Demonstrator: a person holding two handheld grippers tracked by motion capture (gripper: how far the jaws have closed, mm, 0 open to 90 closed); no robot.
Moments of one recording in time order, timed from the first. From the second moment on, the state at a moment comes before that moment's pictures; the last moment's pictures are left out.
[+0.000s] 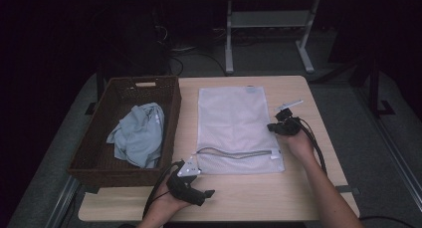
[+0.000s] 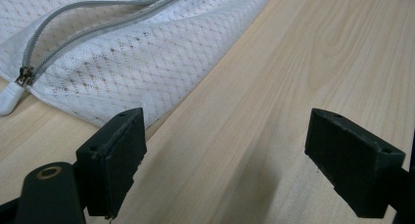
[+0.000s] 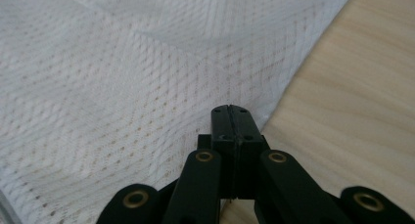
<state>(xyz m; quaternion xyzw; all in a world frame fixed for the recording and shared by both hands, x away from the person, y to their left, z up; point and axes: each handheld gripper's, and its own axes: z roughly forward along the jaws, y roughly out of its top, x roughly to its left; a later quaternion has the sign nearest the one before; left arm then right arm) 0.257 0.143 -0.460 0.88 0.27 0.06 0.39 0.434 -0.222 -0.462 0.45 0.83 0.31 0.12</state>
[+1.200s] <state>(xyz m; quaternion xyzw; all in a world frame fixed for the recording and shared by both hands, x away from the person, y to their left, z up) 0.257 0.143 -0.460 0.88 0.27 0.06 0.39 0.428 -0.271 -0.460 0.48 0.82 0.27 0.13</state>
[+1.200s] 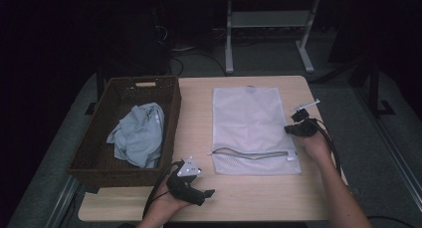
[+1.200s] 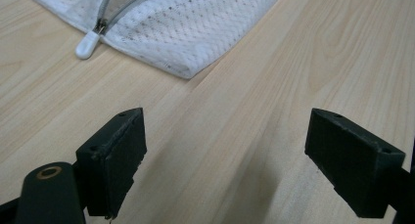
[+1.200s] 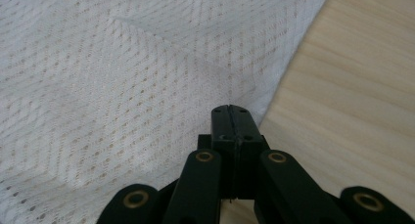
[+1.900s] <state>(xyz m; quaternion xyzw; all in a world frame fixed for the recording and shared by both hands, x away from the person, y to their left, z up) 0.258 0.141 -0.461 0.88 0.27 0.06 0.39 0.421 -0.305 -0.458 0.51 0.81 0.25 0.14</state>
